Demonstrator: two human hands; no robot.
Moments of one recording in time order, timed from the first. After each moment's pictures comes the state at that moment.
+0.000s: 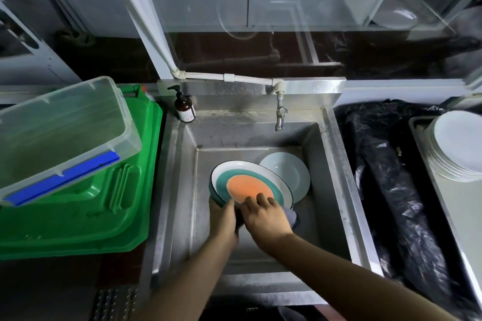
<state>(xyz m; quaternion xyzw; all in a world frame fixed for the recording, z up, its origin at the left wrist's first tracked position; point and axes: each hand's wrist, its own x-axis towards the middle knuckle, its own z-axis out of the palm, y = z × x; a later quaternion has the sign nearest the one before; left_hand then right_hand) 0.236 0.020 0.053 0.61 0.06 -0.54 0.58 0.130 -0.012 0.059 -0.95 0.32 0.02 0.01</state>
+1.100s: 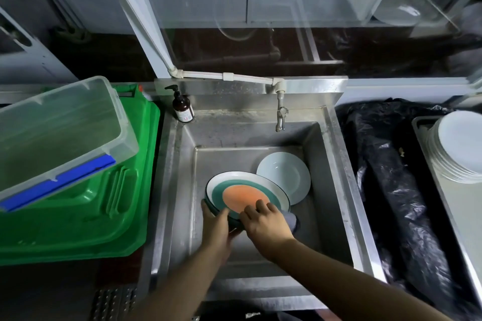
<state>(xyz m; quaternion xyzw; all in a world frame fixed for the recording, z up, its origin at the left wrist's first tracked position) 0.258 0.031 0.030 0.63 0.08 -0.55 0.54 0.127 -0.015 0.047 -0.95 0.29 0.10 0.05</state>
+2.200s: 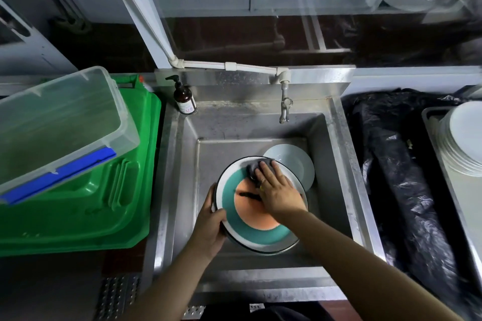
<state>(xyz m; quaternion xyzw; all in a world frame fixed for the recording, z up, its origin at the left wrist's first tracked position) 0.278 0.046 0.046 0.54 -0.09 -0.62 0.56 0.115 -0.072 0.005 -0.87 0.45 0.06 0.21</state>
